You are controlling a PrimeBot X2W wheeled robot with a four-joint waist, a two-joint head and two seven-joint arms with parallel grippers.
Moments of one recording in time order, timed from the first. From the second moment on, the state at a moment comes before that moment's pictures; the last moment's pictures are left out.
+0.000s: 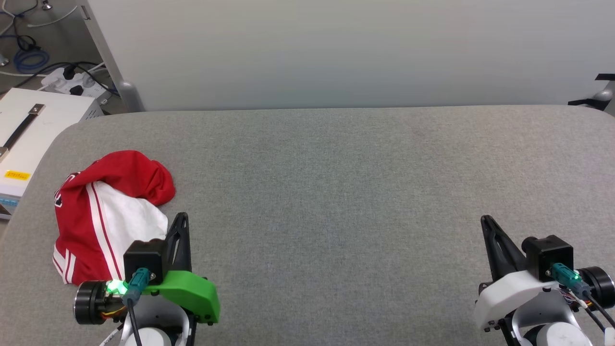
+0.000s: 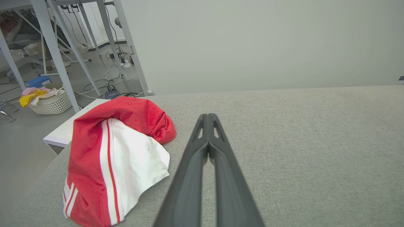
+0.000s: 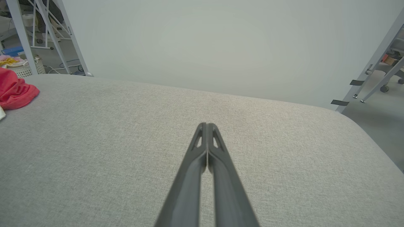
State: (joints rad) left arm -0.01 0.05 0.00 0.00 -0.01 0.00 0.00; right arm 0.00 -0.05 0.00 0.00 0.01 0.13 0.00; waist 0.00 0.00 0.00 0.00
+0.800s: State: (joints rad) left arm -0.01 0.05 0.00 0.00 -0.01 0.00 0.00; right arm 0.00 -0.05 0.00 0.00 0.01 0.13 0.00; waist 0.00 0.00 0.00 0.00
